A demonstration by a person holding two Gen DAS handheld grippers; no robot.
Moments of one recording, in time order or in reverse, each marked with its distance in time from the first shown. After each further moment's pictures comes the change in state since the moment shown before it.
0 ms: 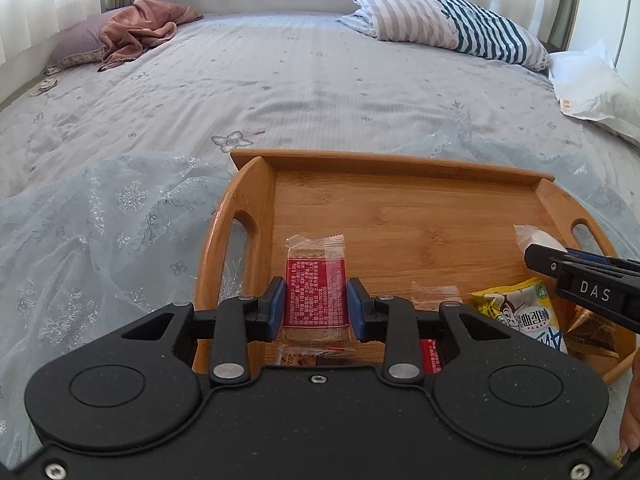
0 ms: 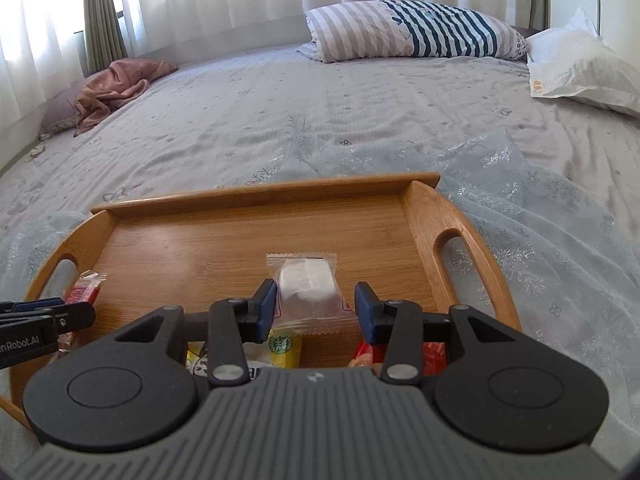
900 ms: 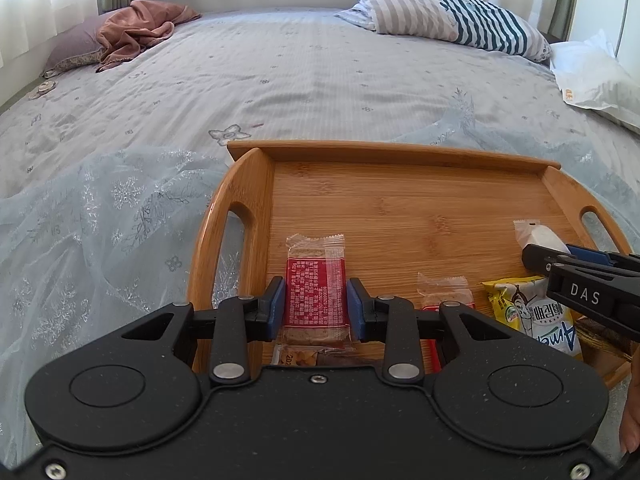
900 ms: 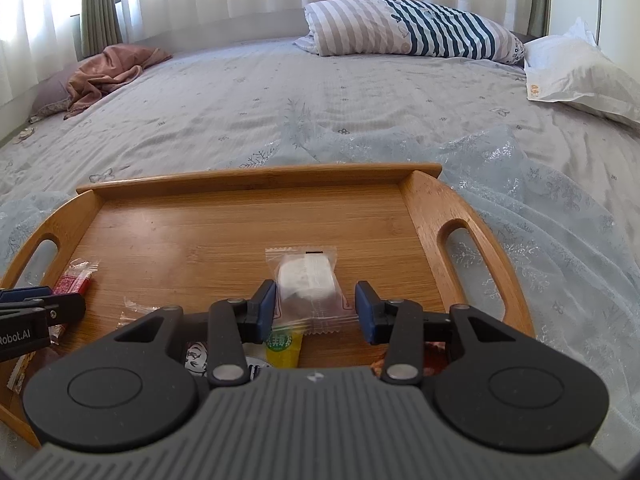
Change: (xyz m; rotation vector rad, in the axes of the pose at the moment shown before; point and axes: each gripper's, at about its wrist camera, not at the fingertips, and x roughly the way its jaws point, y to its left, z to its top) left arm 0.010 -0.003 -0.003 0.020 0.007 0.012; right arm 0.009 0.009 -0.007 -0.027 0.013 -0.031
